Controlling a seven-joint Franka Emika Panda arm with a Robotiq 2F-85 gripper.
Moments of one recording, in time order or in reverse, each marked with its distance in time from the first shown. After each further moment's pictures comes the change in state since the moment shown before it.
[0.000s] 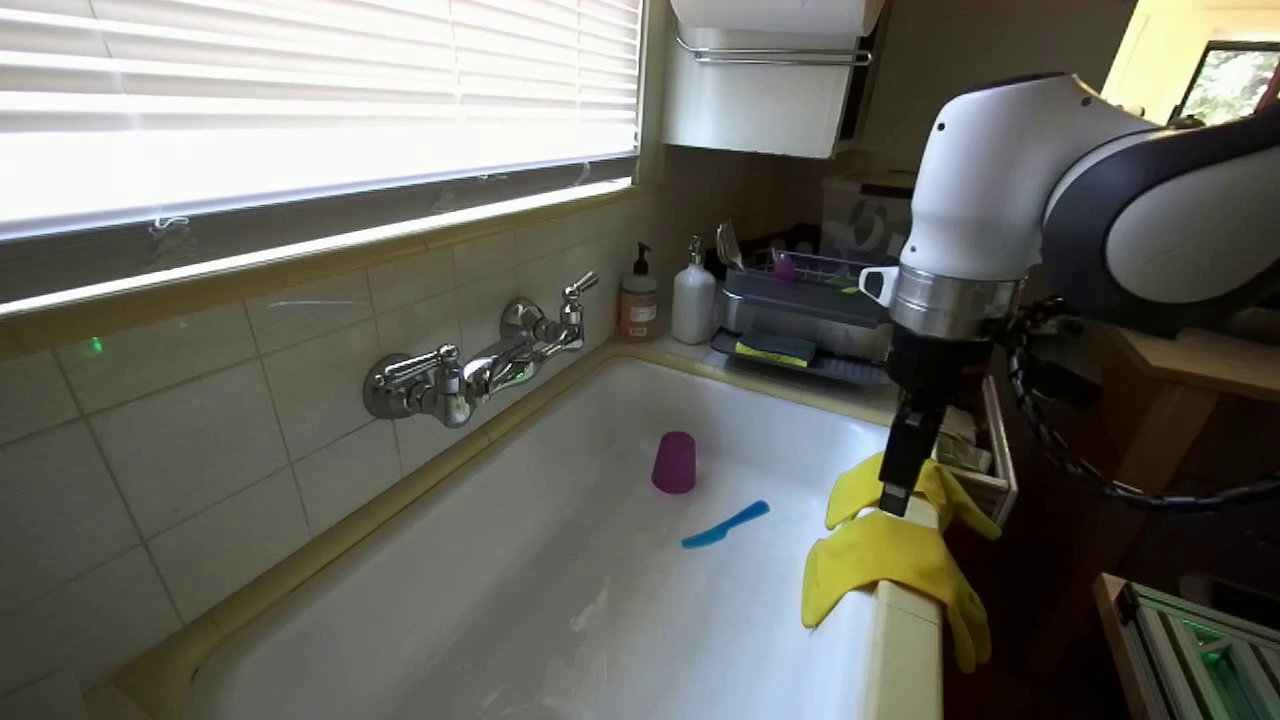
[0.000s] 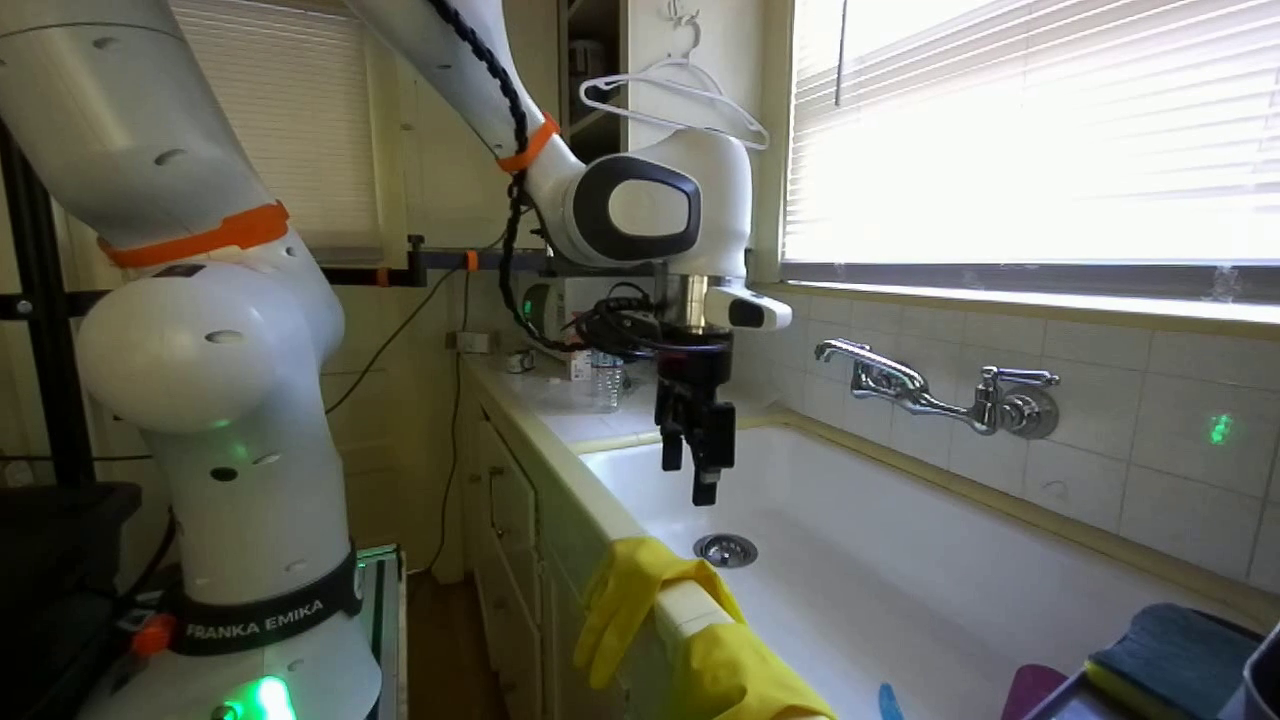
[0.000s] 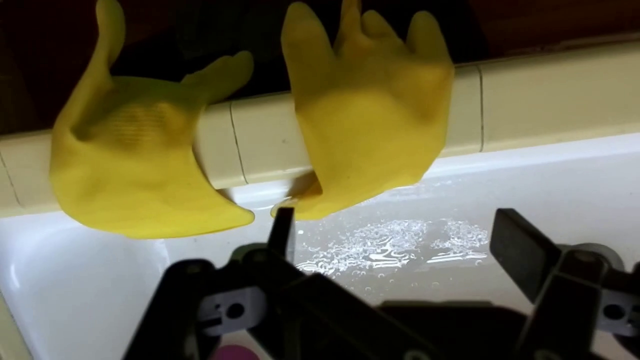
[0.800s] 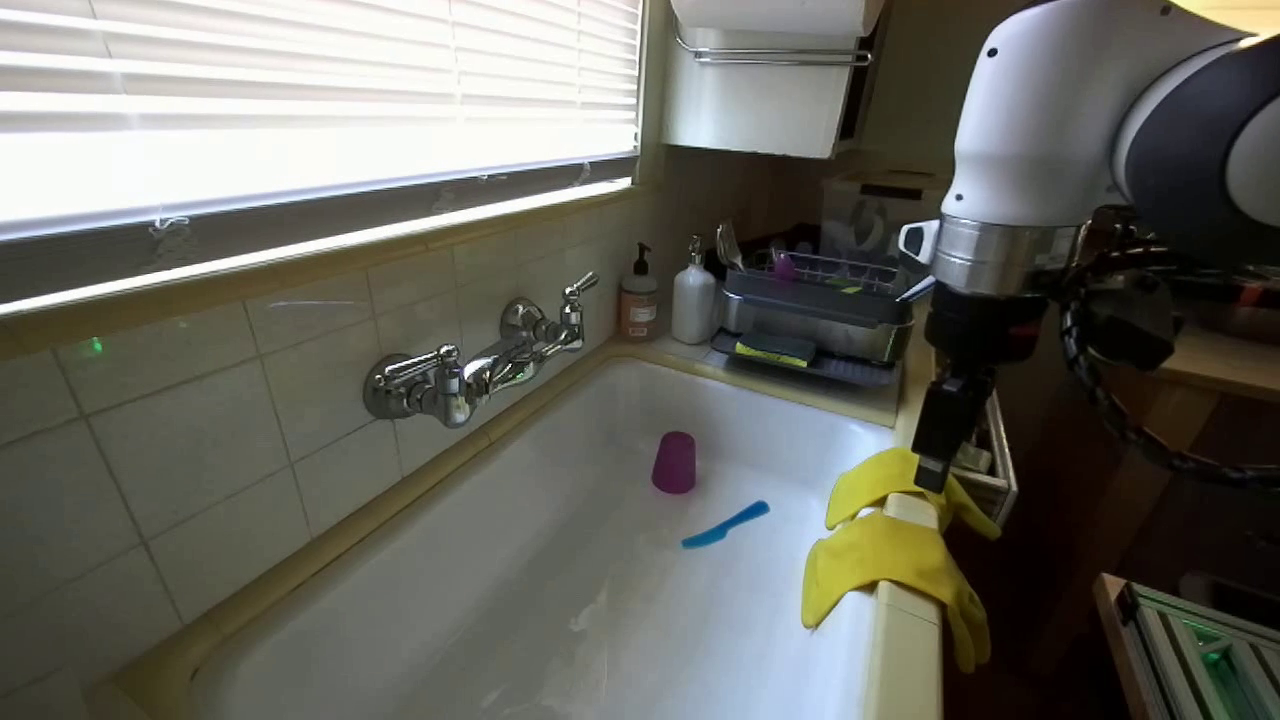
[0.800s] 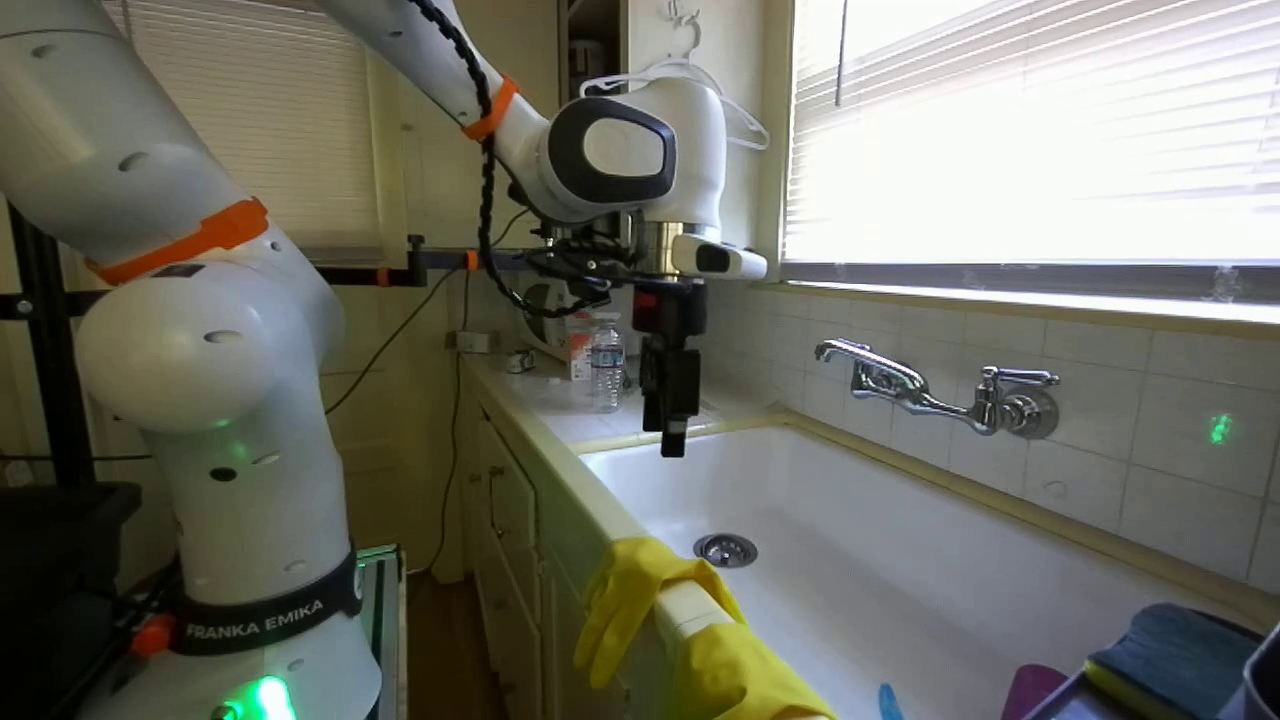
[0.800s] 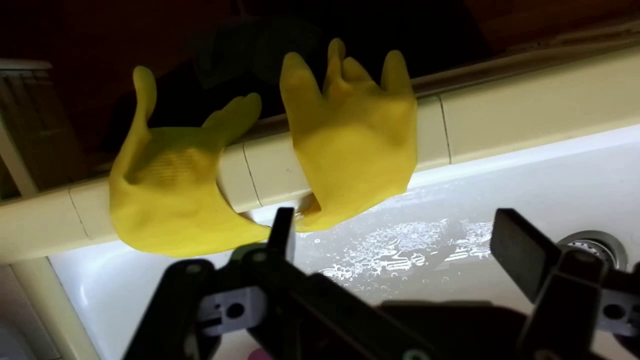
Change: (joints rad) arm -0.004 -0.162 0.058 0.004 0.000 -0.187 0.145
